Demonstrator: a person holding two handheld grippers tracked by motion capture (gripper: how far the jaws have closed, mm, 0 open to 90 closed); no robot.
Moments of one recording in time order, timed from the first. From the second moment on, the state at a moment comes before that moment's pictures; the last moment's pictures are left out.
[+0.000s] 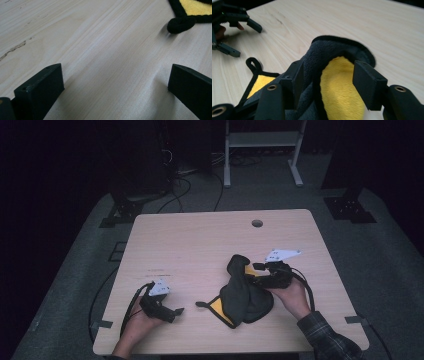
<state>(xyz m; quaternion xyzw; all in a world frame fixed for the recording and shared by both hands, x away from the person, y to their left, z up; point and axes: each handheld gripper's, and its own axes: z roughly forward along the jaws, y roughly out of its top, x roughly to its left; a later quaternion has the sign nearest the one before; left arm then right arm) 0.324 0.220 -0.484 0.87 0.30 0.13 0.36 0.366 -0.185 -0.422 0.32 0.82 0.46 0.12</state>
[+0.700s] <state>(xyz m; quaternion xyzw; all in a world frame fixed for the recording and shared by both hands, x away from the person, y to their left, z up) 0.324 0.220 -0.484 0.87 0.30 0.13 0.36 0.382 -0.193 -0.430 0.34 0.82 0.45 0.12</state>
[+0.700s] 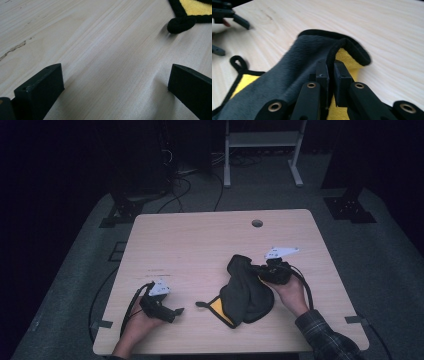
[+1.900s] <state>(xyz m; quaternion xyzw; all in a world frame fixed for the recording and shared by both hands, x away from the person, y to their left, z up) 0.357 0.156 -0.440 0.86 0.27 0.11 0.43 0.421 -0.262 -0.471 0.43 0.82 0.34 0.15</state>
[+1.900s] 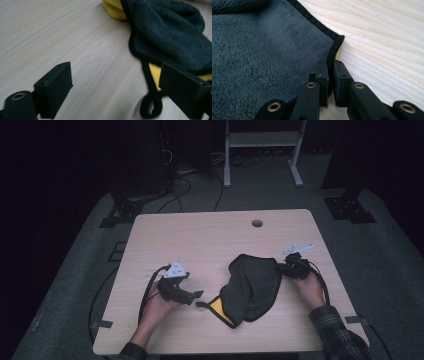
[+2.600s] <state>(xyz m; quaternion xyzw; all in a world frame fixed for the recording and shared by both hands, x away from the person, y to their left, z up) 0.396 0.079 -0.473 0.89 0.25 0.08 0.39 0.420 -0.262 -0.472 0.42 0.83 0.34 0.16</state>
